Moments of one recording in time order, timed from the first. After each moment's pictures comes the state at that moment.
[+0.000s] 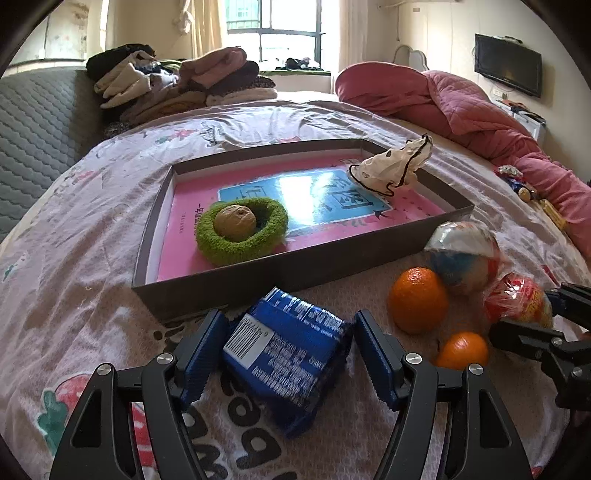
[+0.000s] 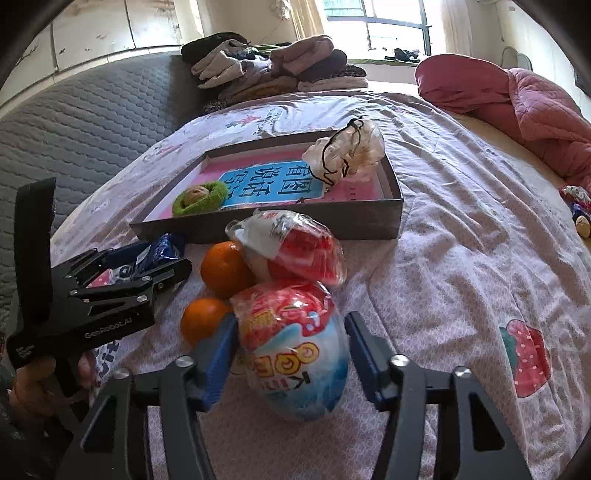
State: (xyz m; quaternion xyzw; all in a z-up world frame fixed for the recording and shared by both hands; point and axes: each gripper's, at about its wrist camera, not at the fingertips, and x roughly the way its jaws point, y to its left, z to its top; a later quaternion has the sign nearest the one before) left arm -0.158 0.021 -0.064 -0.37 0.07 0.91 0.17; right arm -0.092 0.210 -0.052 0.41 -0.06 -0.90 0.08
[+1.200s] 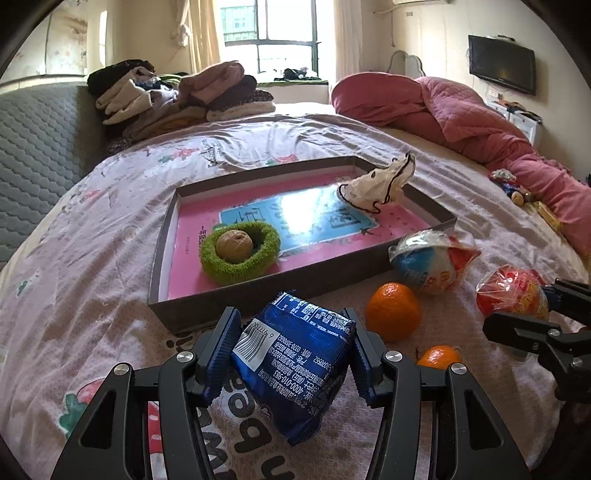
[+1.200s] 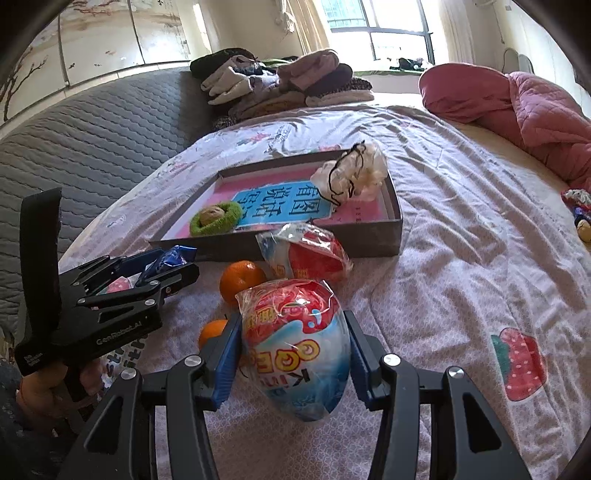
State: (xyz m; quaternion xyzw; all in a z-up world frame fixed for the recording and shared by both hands) left arm -0.135 0.027 -0.036 -0.35 0.08 0.92 0.17; right arm -0.081 0.215 -0.032 0.38 -0.08 -0.92 0.10
